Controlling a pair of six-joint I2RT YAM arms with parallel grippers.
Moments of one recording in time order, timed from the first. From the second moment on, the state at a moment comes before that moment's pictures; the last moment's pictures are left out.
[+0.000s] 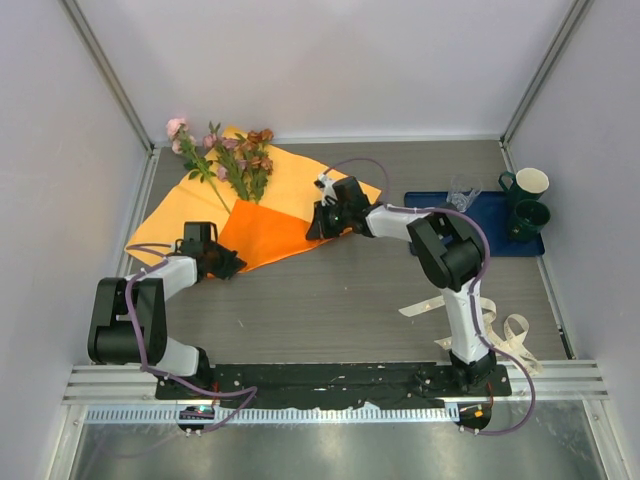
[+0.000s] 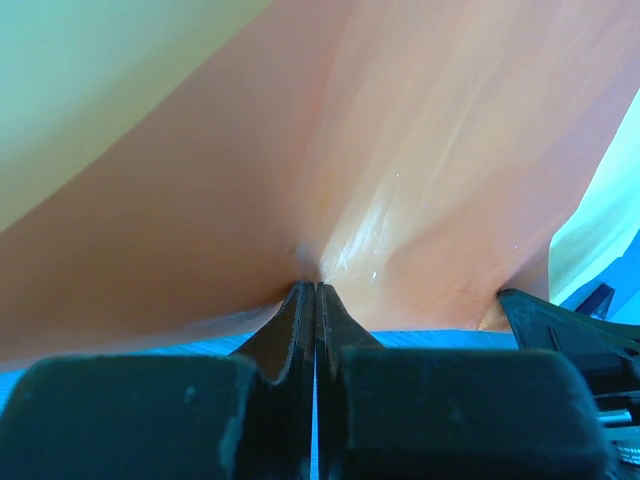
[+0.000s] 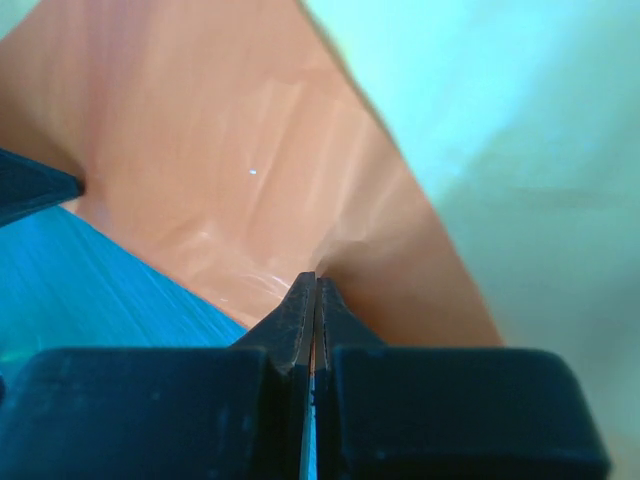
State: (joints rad) left arm -0.02 1.46 0.60 -0.11 0.14 -1.11; right arm 0.57 2.16 1.38 0.08 -0.46 0.36
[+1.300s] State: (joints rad) left arm 0.00 1.38 0.54 -0.16 0.14 -1.09; right arm 0.71 2.18 1.36 0.16 -0.46 0.52
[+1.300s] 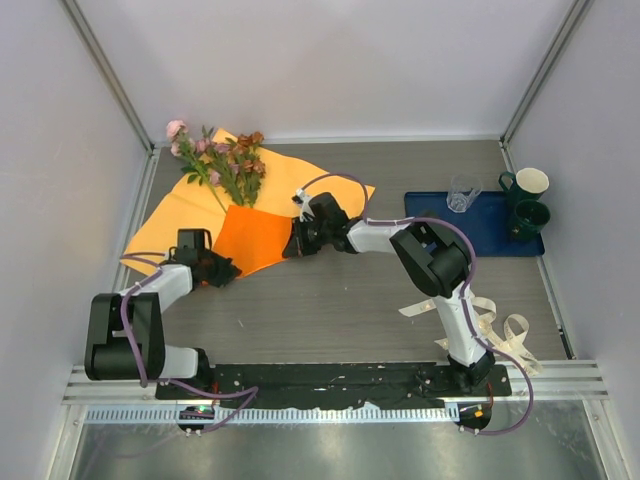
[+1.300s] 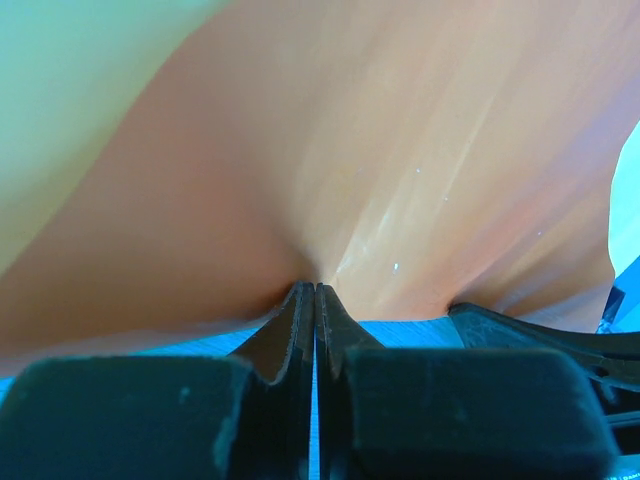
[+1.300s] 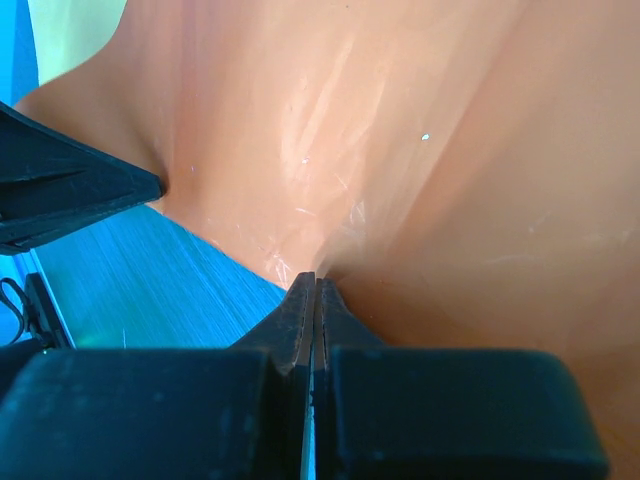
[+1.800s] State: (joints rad) left arm 0.06 1.31 0.51 -0.23 0.12 -1.08; right arm 0.71 2.22 1.48 0.12 -0.43 0.52
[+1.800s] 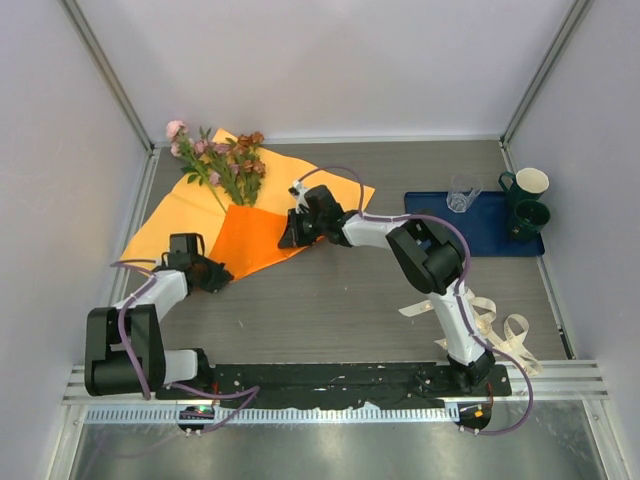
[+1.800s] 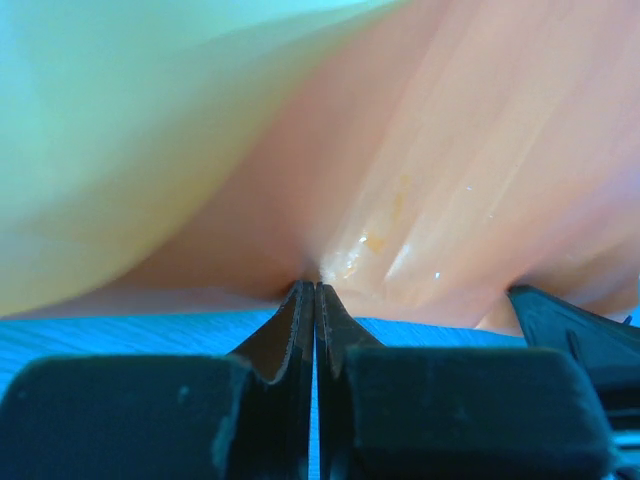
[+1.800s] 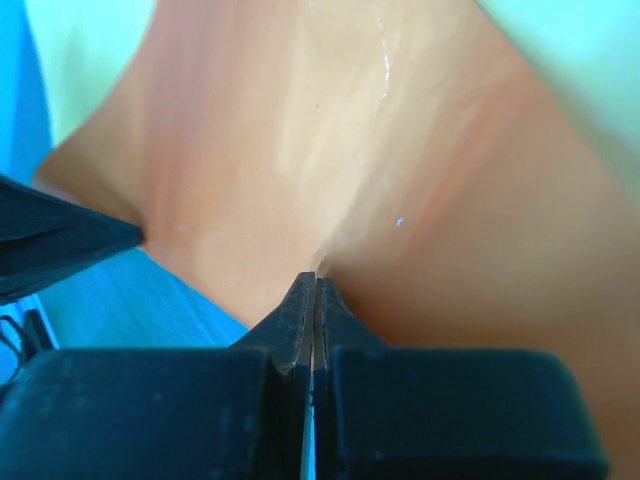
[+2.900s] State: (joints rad) left arm 0.28 0.72 0.37 -0.57 0.23 -1.11; right arm 0.68 2.26 1.47 0.13 -0.48 0.55
